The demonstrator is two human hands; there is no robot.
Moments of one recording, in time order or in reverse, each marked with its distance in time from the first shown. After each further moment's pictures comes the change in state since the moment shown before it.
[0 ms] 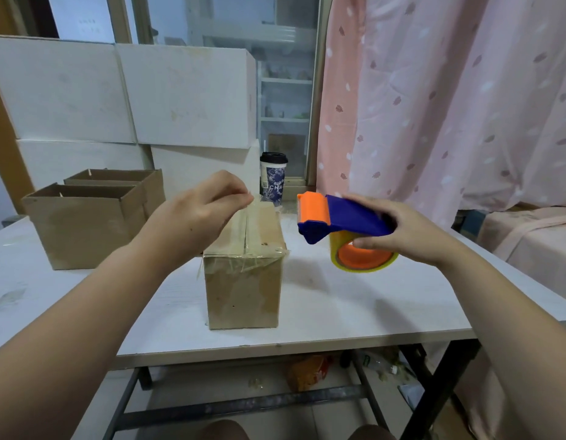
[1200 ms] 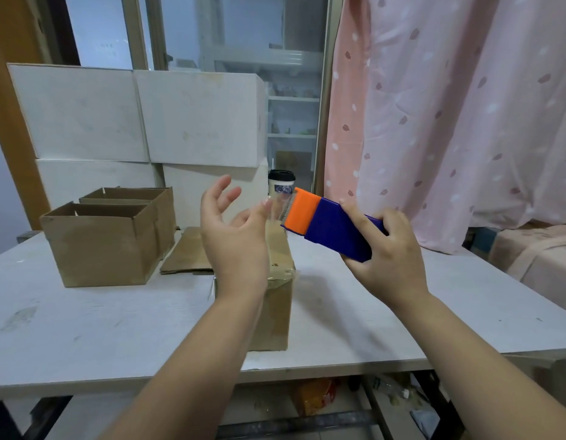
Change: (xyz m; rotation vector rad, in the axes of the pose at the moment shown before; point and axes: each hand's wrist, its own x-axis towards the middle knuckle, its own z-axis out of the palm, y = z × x) left_hand 0.019 0.071 0.031 -1.055 0.752 -0.824; right_hand 0.012 -0.009 0.061 -0.744 0.749 -0.374
